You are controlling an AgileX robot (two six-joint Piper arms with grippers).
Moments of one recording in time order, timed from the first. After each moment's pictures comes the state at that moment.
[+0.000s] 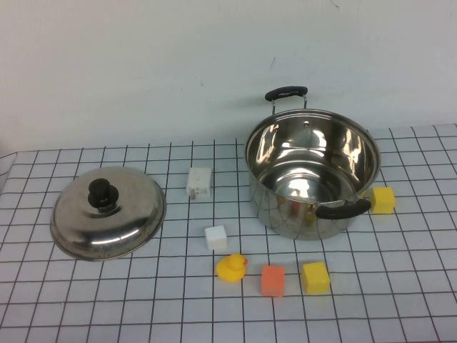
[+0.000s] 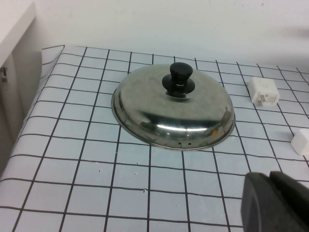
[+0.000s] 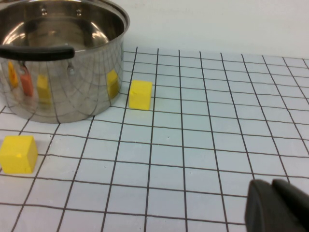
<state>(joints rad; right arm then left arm) 0.02 -0.01 0.02 -0.02 0.42 -0.08 0.01 -0.02 0.02 -0.07 0.36 -0.11</state>
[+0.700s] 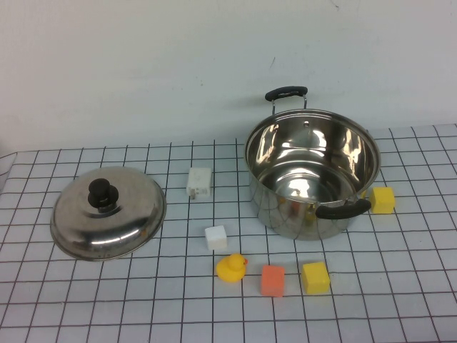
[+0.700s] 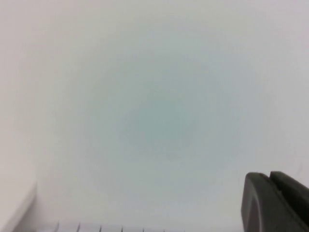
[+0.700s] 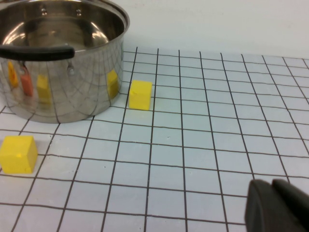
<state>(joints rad) 0.02 -0.01 0.02 -0.02 0.42 -0.08 0.01 -0.02 0.02 -0.07 -0.15 -0.11</state>
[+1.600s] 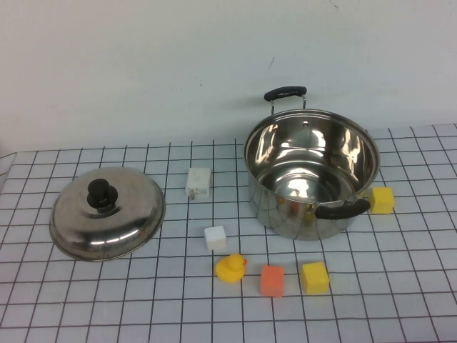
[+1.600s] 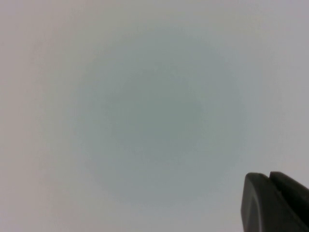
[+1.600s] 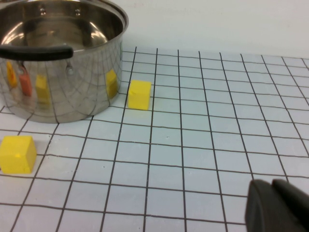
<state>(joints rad) 0.02 -0.01 0.02 -0.02 0.42 -0.08 0.01 0.00 -0.22 -0.04 -0.16 -0.28</state>
